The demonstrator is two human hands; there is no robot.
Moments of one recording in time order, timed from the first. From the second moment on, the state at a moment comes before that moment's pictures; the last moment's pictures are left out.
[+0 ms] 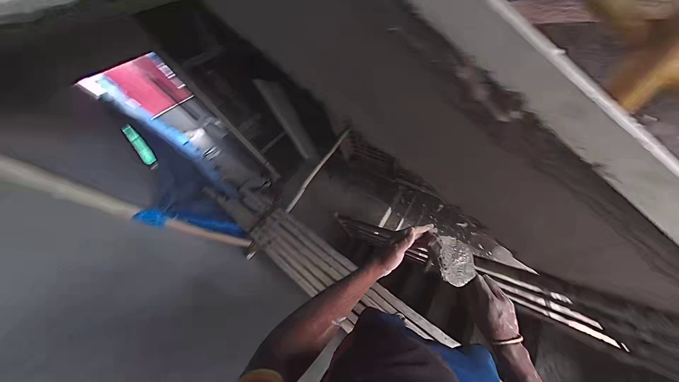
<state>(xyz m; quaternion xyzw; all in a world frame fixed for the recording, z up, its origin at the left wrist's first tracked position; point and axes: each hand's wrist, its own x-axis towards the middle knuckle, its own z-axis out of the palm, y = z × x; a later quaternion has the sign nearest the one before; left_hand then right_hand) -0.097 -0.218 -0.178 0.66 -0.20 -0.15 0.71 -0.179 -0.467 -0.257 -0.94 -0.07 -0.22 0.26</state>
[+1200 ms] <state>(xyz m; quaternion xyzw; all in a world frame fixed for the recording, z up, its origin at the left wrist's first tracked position) 0.213 0.410 0.279 0.80 -0.32 0.42 0.29 0.260 0.100 0.172 -0.78 -0.27 -0.54 0.19</state>
